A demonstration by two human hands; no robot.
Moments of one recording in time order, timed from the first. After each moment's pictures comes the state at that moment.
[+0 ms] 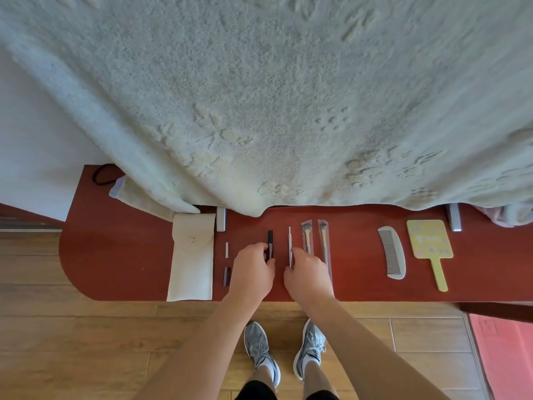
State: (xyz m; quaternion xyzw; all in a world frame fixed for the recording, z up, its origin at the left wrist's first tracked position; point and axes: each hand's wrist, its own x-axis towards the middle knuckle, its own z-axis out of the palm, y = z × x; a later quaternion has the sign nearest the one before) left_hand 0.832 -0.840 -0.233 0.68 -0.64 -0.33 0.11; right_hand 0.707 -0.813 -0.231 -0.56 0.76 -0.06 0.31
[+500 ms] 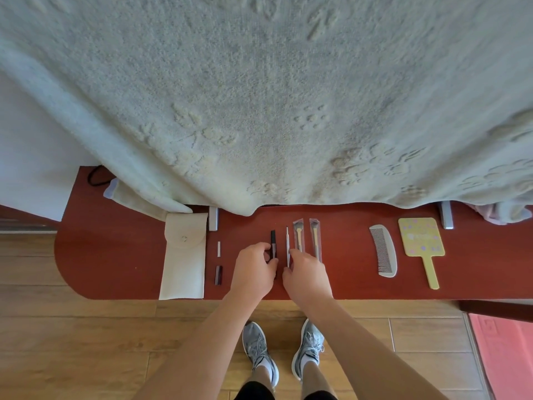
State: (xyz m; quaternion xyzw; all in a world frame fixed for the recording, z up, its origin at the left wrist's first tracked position) left_hand 0.814 -0.835 -0.232 0.66 -0.65 -0.36 0.13; right_hand 0.688 -0.804 -0.231 -0.56 0.76 -0.08 0.32
